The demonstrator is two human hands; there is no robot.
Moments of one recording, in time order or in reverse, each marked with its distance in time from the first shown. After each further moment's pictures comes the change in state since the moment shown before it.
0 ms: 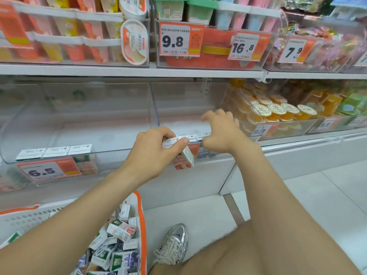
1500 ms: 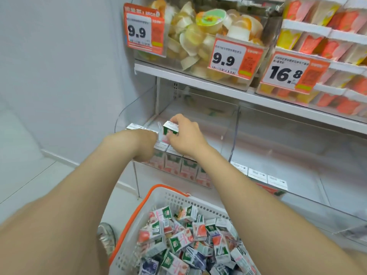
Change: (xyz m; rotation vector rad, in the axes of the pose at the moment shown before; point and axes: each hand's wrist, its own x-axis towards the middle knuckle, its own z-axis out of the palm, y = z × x) left_hand -0.118 -0.239 -0.395 0.847 -0.388 -0.719; right_hand 0.035 -0.554 0.149 0.480 -0.224 -0.577
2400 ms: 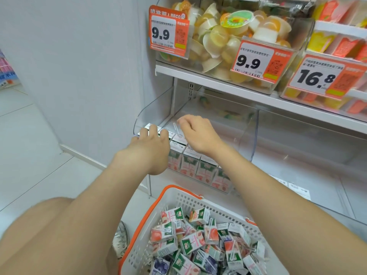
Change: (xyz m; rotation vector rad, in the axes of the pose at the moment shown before) left_hand -0.022 -0.004 0.028 -0.033 0.195 -0.106; right_hand 0.011 -0.016 -0.003 -0.057 0.009 -0.191
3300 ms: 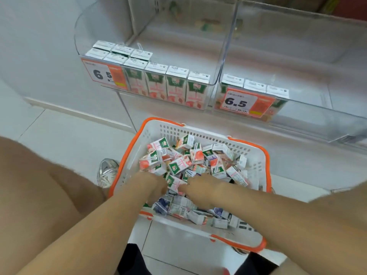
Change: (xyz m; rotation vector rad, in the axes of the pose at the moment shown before) left_hand -0.063 0.093 0.248 0.189 -0.923 0.358; right_hand -0.287 0.112 0.131 -0.584 -1.062 -0.124
